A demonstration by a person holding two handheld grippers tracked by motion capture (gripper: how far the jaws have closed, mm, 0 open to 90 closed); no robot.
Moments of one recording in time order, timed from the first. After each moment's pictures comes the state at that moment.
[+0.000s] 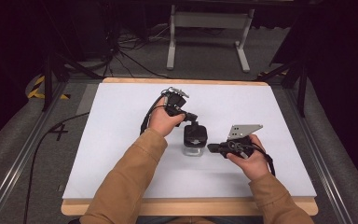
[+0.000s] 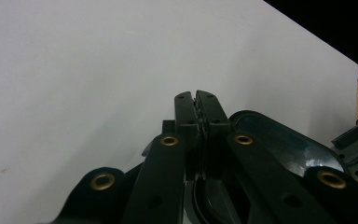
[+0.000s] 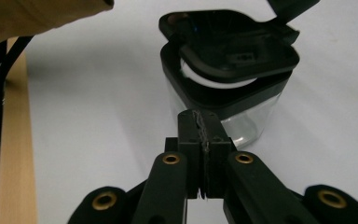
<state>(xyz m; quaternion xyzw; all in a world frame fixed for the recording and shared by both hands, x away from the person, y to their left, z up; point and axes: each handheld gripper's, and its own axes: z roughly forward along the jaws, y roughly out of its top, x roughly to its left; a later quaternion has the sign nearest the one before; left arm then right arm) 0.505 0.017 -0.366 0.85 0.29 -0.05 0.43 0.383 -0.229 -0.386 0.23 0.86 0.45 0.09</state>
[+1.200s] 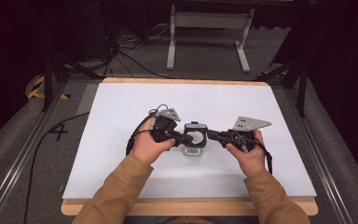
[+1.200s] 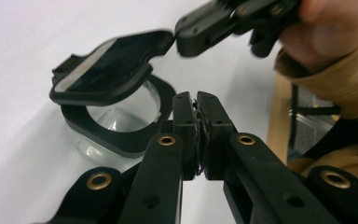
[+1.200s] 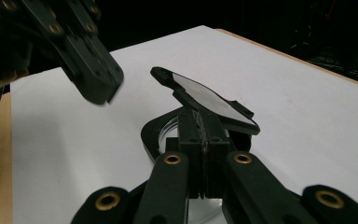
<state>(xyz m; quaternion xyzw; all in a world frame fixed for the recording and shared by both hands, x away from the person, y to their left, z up) 0.408 0.043 -0.346 0.87 0.22 -0.04 0.44 0.387 -0.226 -0.365 0.25 0.80 0.53 0.15</state>
